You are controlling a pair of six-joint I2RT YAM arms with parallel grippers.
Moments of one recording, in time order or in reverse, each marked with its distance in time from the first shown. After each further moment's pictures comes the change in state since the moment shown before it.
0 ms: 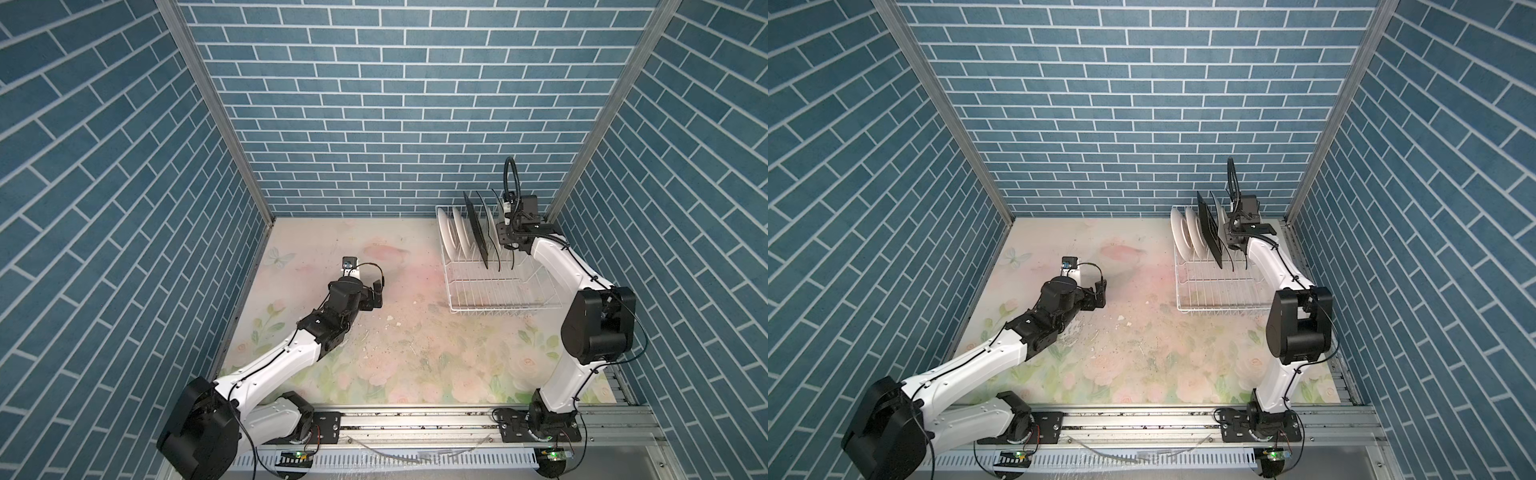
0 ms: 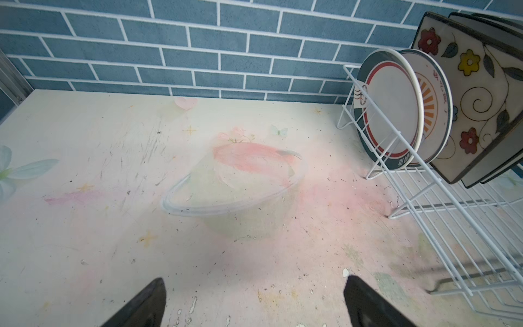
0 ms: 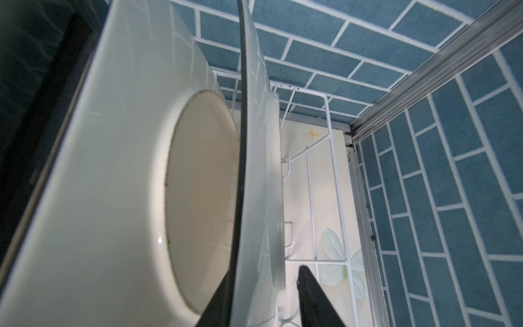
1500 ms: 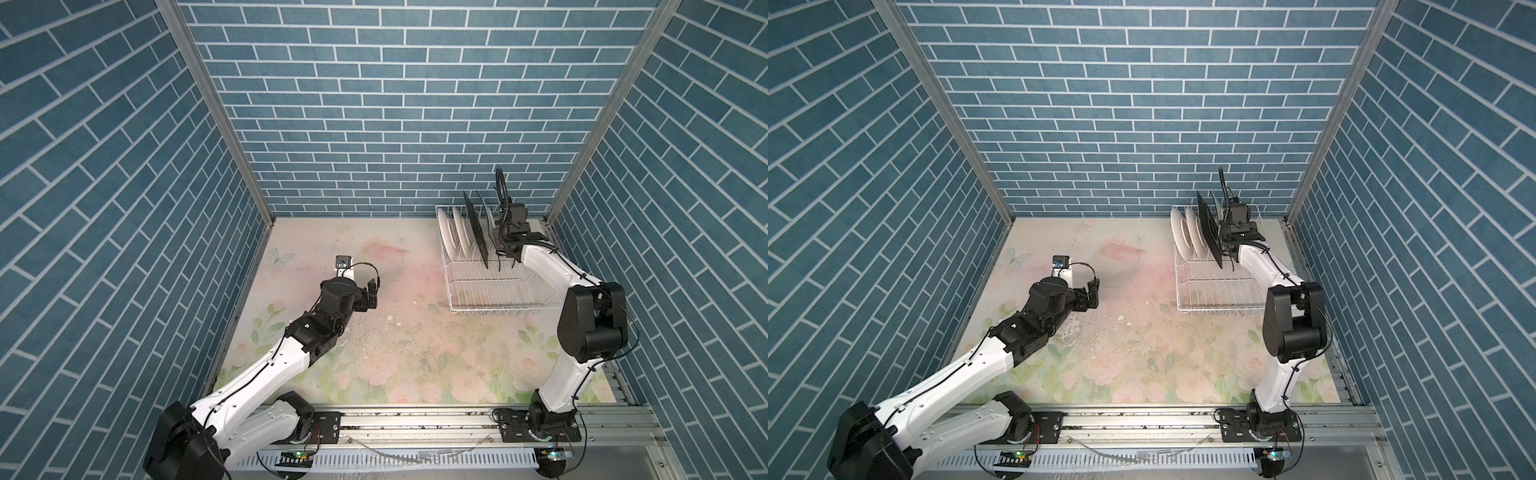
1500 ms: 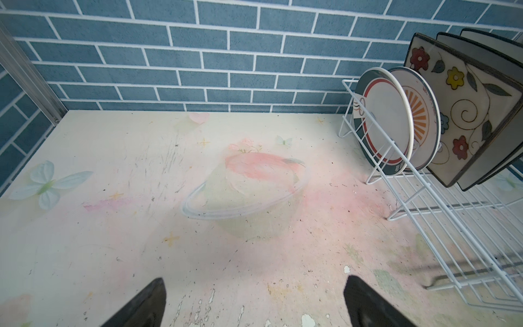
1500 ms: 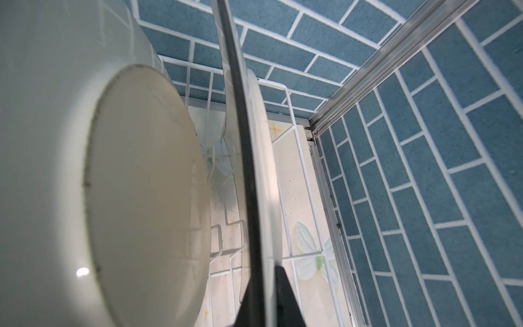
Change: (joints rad) left arm -0.011 -0.134 0.036 -0.146 -0.045 0.030; right arm 0.059 0.016 -0.105 0.143 0.240 0.010
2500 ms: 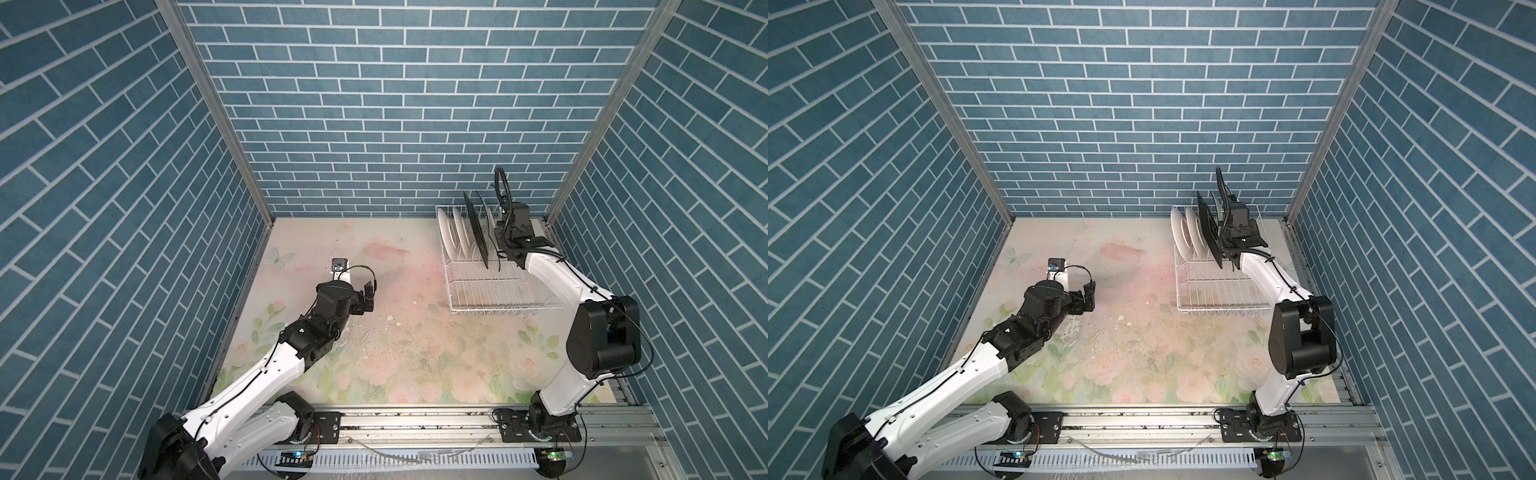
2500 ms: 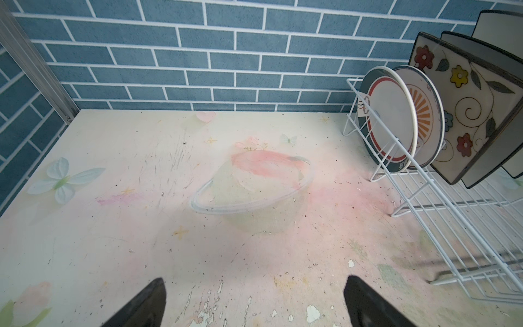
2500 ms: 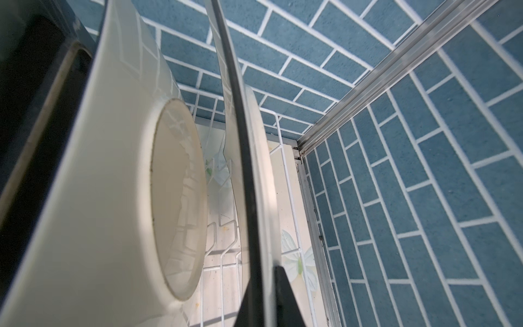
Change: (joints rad) left arm -0.003 -0.050 -0.010 -0.047 -0.014 0.000; right arm 0.031 -0.131 -0.070 0.051 0.022 -0.085
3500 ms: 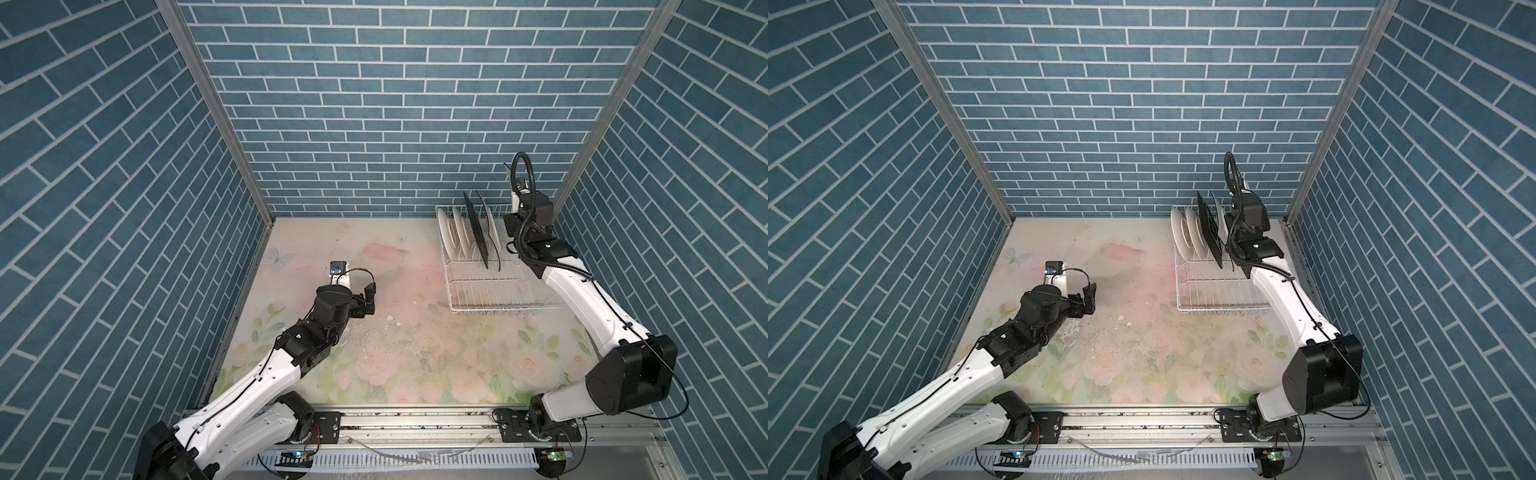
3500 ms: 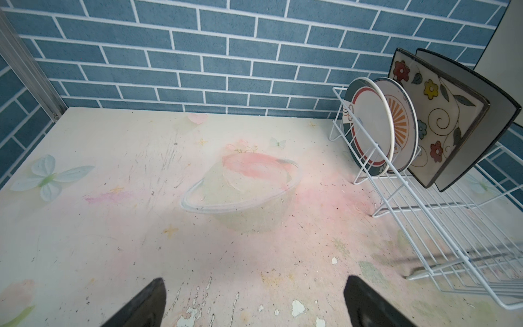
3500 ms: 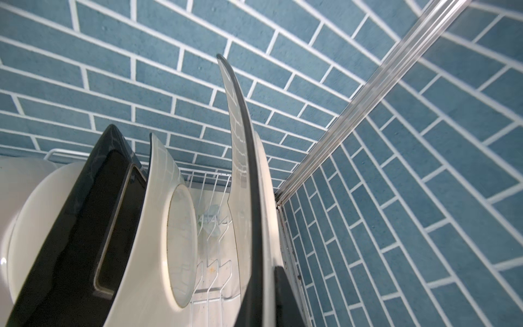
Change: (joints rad) left arm -0.037 -0.056 -0.017 -0.011 0.000 -0.043; right arm 0.050 -0.237 -0.007 0.061 0.029 -0.095
